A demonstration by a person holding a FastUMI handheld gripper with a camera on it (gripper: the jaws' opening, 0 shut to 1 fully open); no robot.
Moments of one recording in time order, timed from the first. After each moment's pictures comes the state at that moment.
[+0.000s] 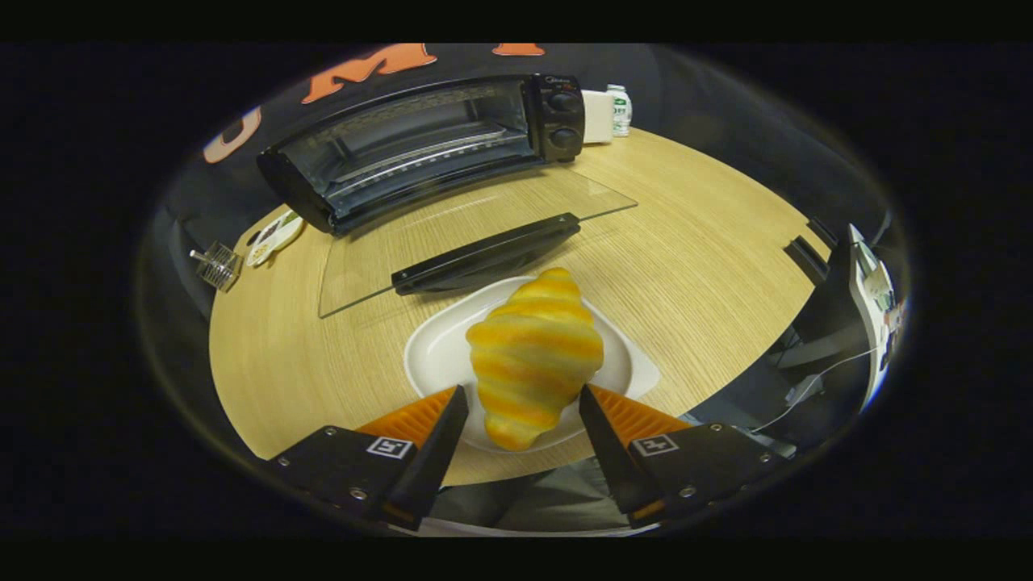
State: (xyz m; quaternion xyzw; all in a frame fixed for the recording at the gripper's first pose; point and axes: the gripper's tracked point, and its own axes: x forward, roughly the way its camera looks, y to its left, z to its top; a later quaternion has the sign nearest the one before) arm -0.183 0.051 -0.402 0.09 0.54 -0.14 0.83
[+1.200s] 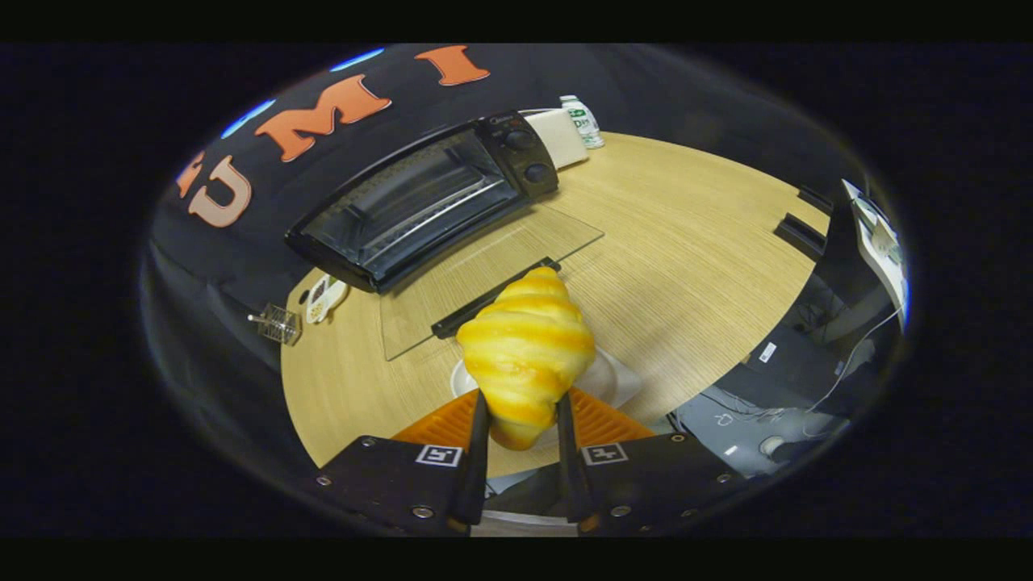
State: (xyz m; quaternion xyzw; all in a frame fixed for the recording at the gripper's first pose) arm -0.168 0.045 -0.329 0.23 0.45 -0.10 0.86
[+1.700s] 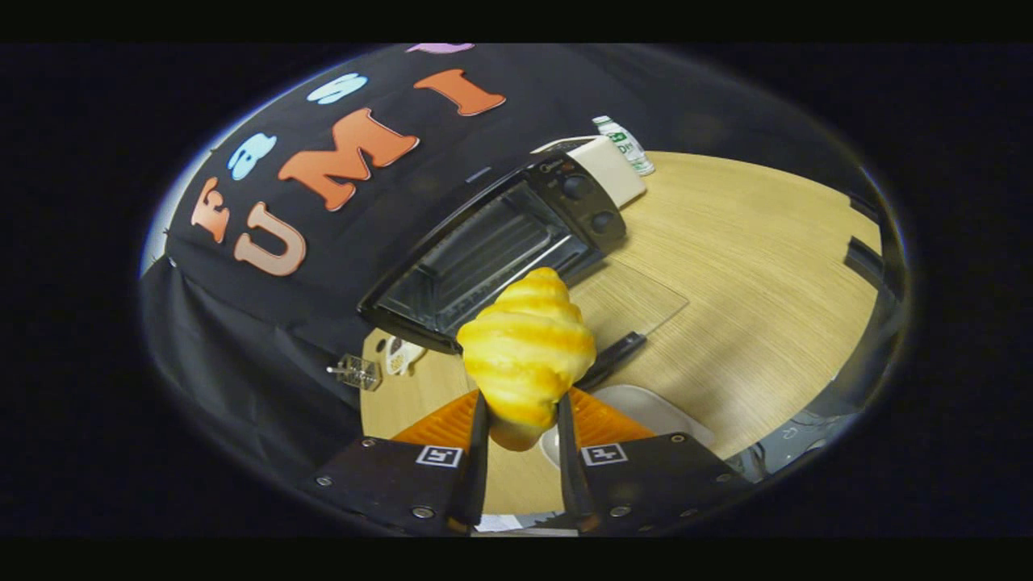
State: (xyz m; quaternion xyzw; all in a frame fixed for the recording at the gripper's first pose) arm -0.073 0.064 -0.280 0.34 0.36 0.00 0.87
